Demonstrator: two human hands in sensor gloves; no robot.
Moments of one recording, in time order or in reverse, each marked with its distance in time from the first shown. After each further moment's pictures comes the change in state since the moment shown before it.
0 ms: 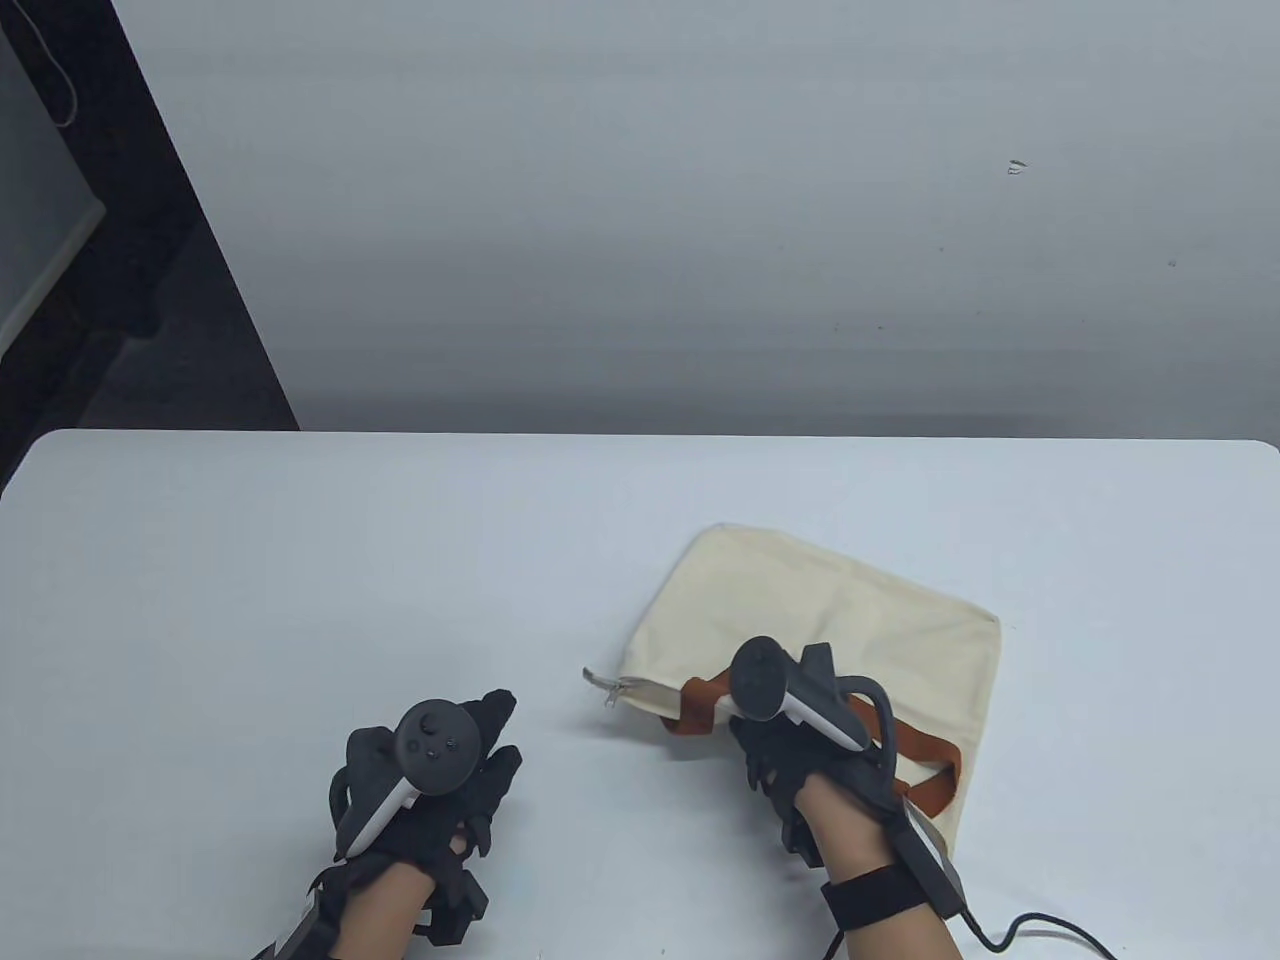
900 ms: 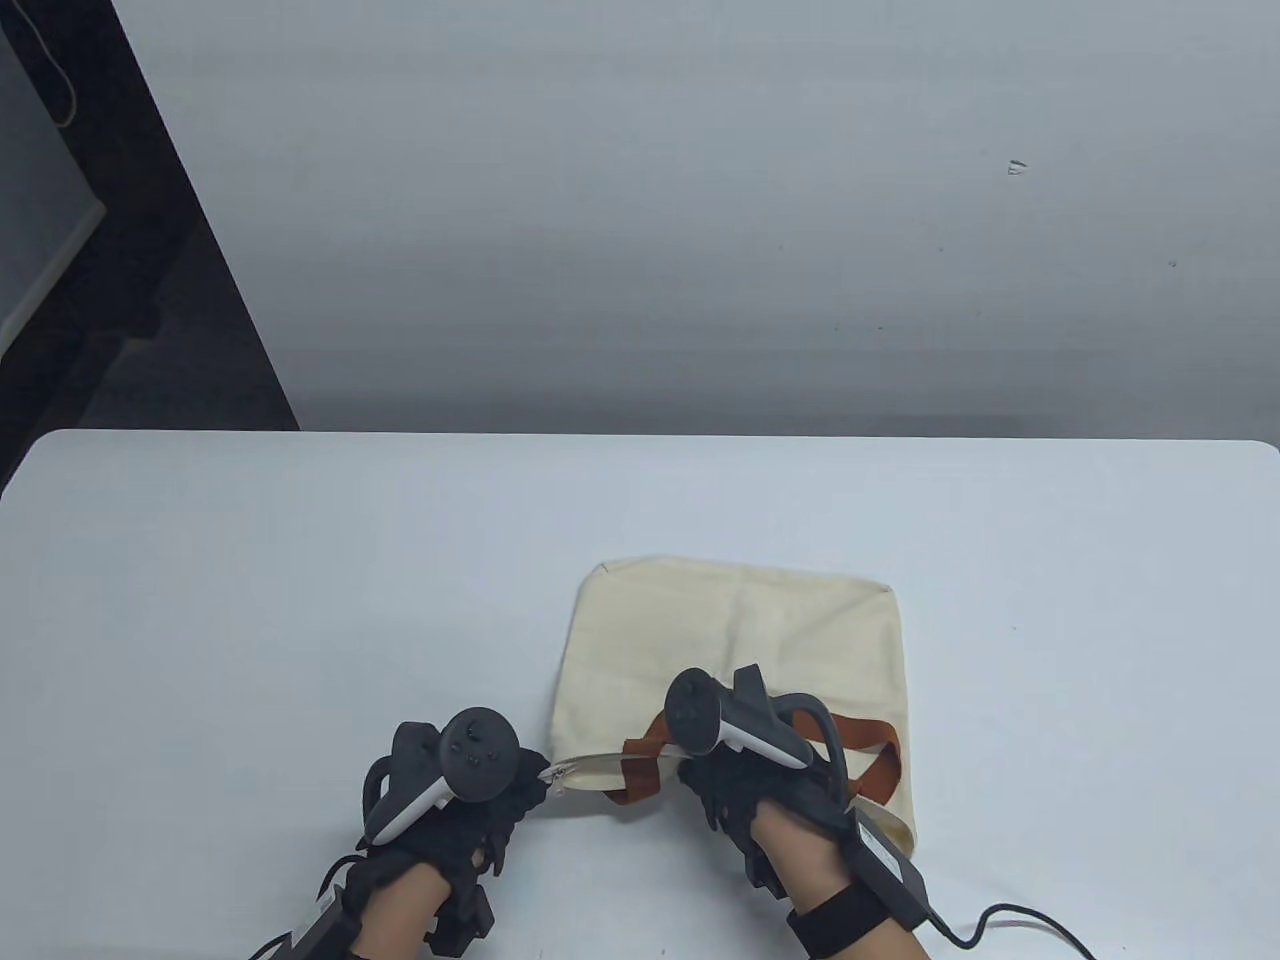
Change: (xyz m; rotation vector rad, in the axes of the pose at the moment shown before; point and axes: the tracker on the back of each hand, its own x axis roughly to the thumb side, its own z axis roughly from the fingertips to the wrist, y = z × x) left_hand 0.020 -0.020 -0.007 -0.149 -0.146 -0.058; right_hand 0.031 0.000 0.018 0.085 -0.056 0.034
